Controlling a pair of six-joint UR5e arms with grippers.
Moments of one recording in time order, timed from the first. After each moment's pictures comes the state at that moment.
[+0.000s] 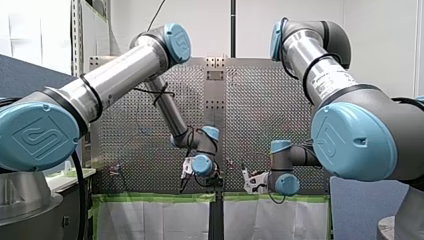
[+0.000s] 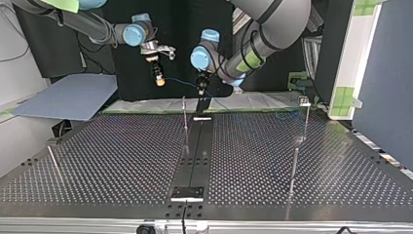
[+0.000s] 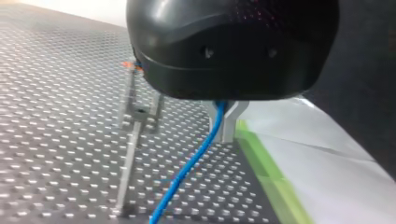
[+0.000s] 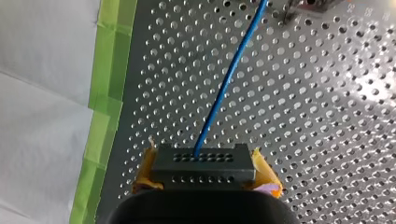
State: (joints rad) left arm -0.62 -2.49 -1.58 -2.55 -1.94 -1.55; right arm 1.97 -0.68 1.93 -1.05 1.42 1.33
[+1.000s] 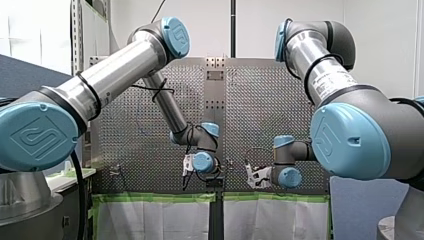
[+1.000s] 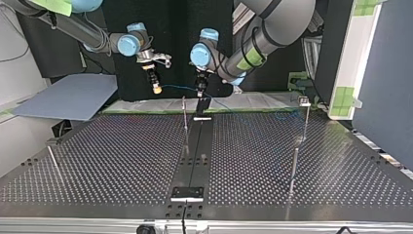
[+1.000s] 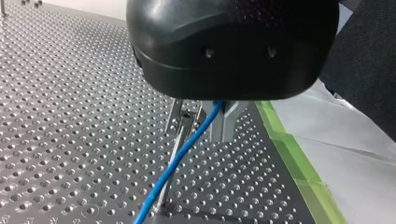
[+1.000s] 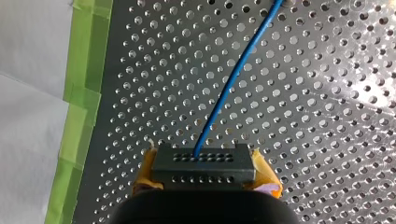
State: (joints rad) left arm -0.63 -2.45 -1.61 -2.50 -1.96 -1.60; right arm 1.93 -0.68 1.85 -0.97 1.36 1.32
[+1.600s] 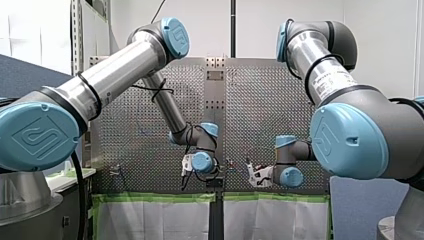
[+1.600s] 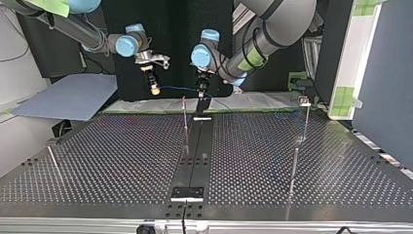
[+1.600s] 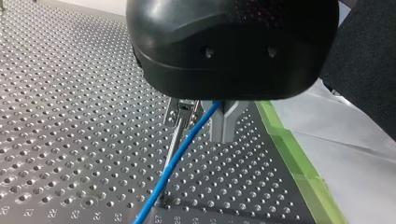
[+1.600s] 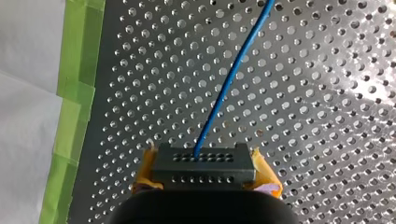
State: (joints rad) left arm -0.62 -2.45 -1.61 -2.50 -1.96 -1.60; right arm 1.91 -0.69 1.85 -0.98 1.34 1.32
